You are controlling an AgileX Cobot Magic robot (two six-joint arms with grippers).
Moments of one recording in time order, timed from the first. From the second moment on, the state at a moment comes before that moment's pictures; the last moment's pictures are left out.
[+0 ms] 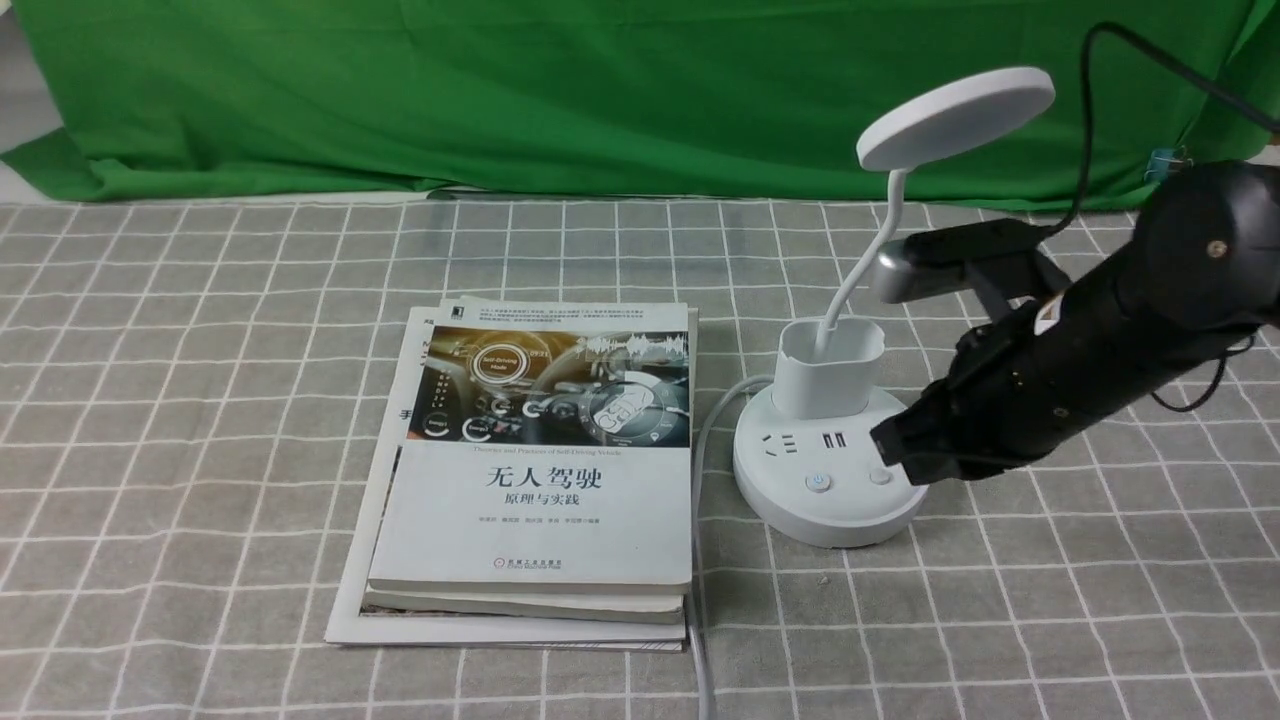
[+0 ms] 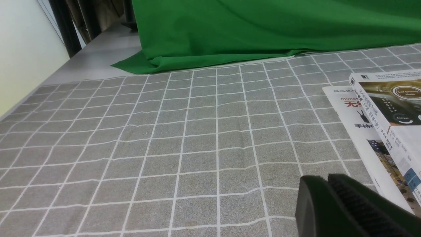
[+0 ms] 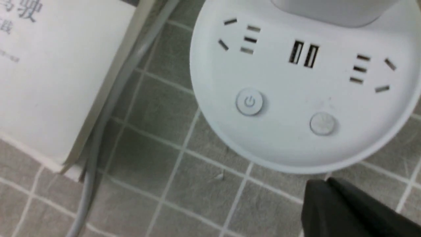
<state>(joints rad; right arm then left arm) 0.38 1.70 -1.15 0.23 0.73 -0.21 0.08 0.00 0.01 0.06 0.23 0.11</state>
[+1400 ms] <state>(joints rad) 0.38 1.44 -0.98 0.21 0.77 -0.20 0.08 0.00 0.01 0.06 0.23 0.11</state>
